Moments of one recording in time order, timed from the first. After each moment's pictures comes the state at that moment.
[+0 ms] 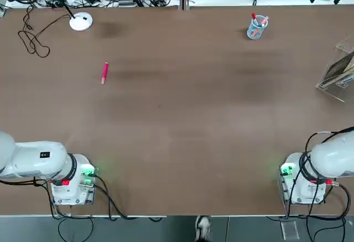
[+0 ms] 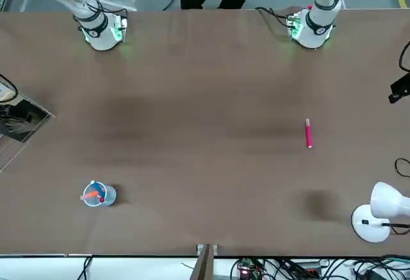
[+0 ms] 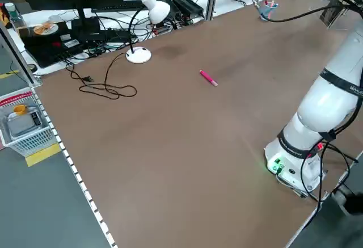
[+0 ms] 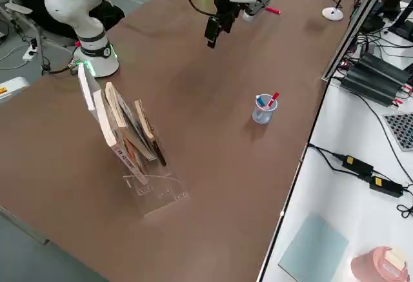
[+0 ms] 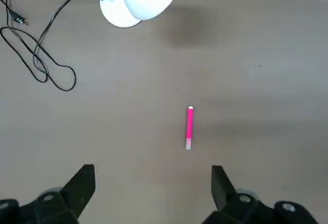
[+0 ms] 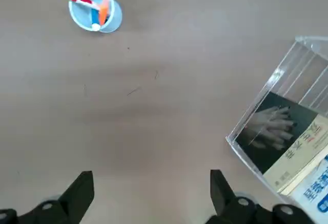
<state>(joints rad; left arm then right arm) 0.07 0.03 -0.09 -1.53 0.00 1.63 -0.01 0.04 0.22 -0.10 -1.40 0.05 1.50 -0.01</state>
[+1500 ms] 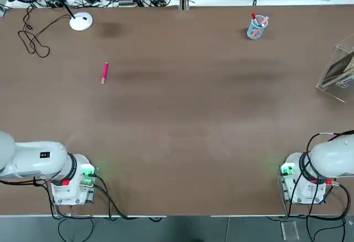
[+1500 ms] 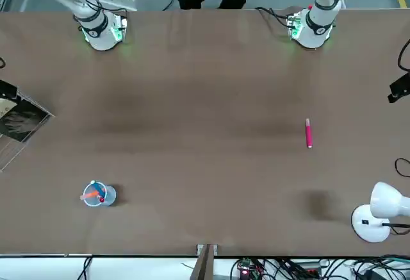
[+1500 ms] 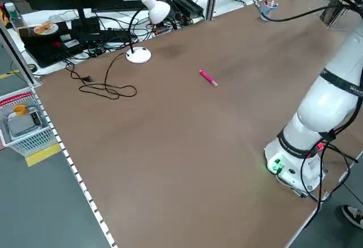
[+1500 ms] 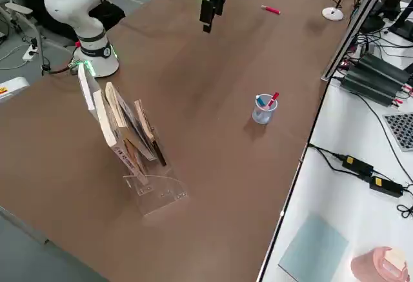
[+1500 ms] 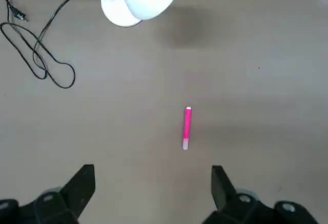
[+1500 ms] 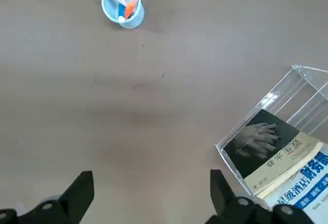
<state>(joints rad) 0.07 0.03 -0.09 -1.52 0.00 1.63 -0.04 0.03 0.10 -0.10 -1.47 0.04 1.50 -0.19</state>
